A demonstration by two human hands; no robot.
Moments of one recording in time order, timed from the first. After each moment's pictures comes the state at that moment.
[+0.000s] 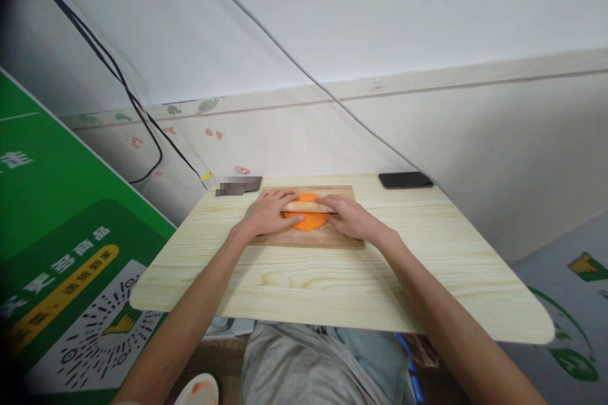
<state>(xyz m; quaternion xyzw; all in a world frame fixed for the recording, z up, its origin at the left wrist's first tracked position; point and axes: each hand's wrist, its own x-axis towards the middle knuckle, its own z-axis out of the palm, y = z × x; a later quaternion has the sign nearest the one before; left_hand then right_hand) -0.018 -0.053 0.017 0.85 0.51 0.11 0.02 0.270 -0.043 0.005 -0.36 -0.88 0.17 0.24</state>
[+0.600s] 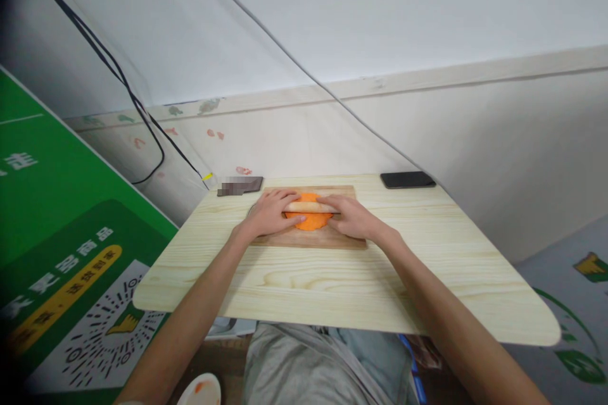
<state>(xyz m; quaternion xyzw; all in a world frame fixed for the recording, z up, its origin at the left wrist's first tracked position) -0.018 -0.054 0.018 0.85 0.51 0.11 0.02 0.269 -0.043 0.007 -0.37 -0.87 0.20 0.24</state>
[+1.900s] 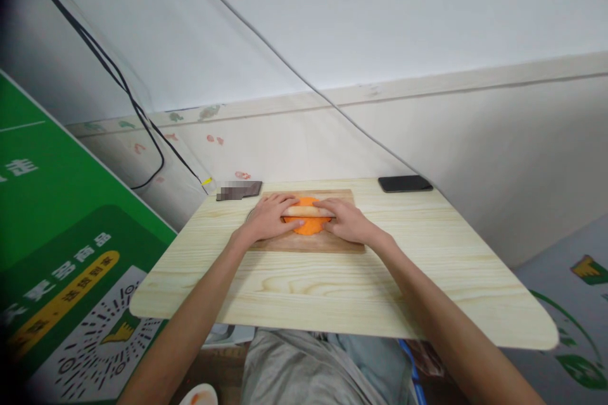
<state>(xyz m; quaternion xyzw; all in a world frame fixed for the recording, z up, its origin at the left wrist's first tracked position) -0.016 -0.055 0.019 0.85 0.51 0.11 0.02 0.267 -0.039 -0.002 -0.39 -0.86 0.21 0.25</state>
